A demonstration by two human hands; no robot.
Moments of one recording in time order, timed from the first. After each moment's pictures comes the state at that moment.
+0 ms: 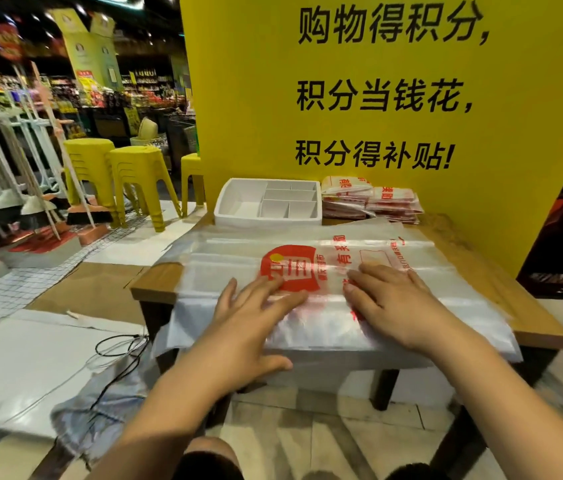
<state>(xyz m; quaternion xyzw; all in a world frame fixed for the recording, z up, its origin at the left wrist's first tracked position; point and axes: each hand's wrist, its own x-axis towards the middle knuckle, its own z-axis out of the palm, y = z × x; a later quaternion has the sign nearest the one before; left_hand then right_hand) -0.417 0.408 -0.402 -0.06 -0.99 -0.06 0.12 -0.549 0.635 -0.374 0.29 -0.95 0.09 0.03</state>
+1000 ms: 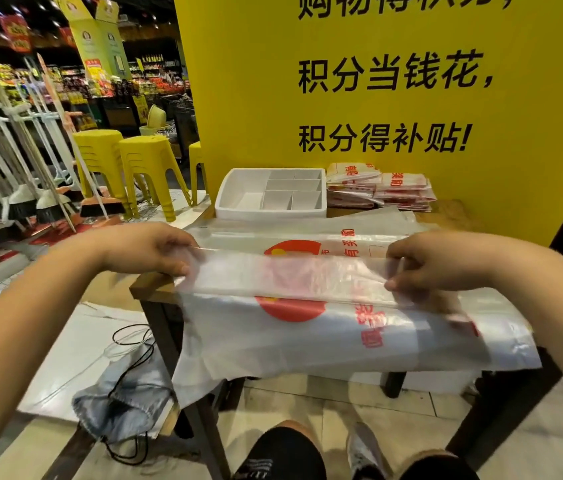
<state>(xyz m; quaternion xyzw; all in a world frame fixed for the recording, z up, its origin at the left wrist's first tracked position) -0.430 0.282 -0.283 0.08 -0.98 -0.12 -0.10 -0.579 0.659 -0.290 0.33 -0.93 0.02 -0.13</state>
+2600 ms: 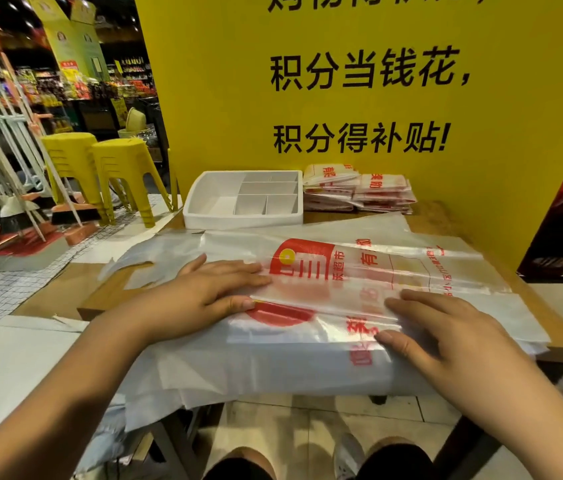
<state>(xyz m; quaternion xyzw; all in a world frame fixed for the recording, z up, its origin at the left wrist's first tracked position) -0.480 0.354 -0.360 -0.09 -0.99 -0.10 -0.03 -0.531 0.708 -0.377 0.28 -0.95 0.14 0.07</state>
